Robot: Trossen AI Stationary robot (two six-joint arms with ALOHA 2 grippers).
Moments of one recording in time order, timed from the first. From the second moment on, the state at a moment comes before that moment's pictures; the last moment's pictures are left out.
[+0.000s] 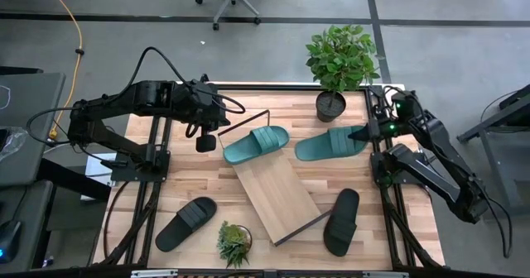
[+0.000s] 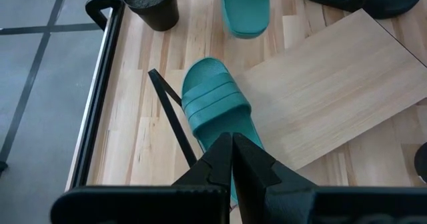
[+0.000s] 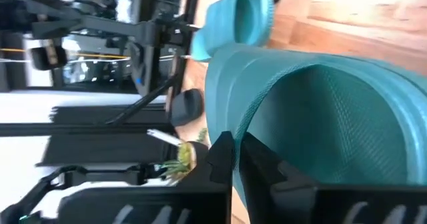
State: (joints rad) left arm 0.20 1.29 1.57 -1.13 -0.09 0.14; right arm -1.01 0.44 0.60 -0.88 -0.94 0.72
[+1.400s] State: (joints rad) left arm 0.20 1.29 1.57 -1.11 -0.11 0.13; right arm -0.88 0.61 0.60 -0.53 -1.00 0.87
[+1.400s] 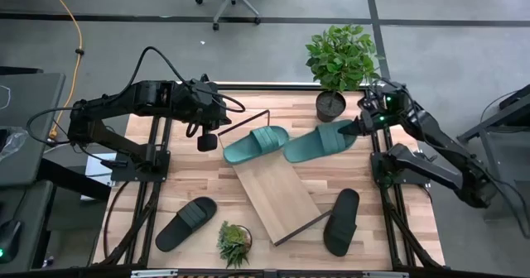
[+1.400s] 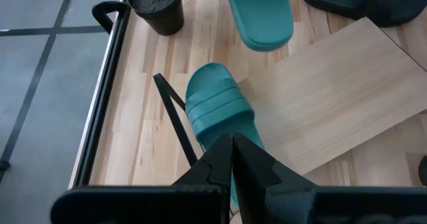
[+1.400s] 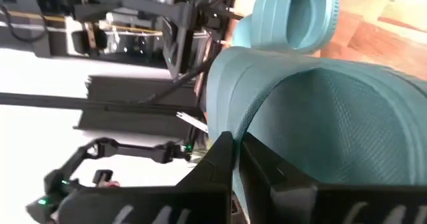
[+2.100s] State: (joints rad) left arm 0.20 1.29 1.57 -1.11 -0.11 0.13; right arm -0.52 0.78 0.60 -0.34 -0.69 0.93
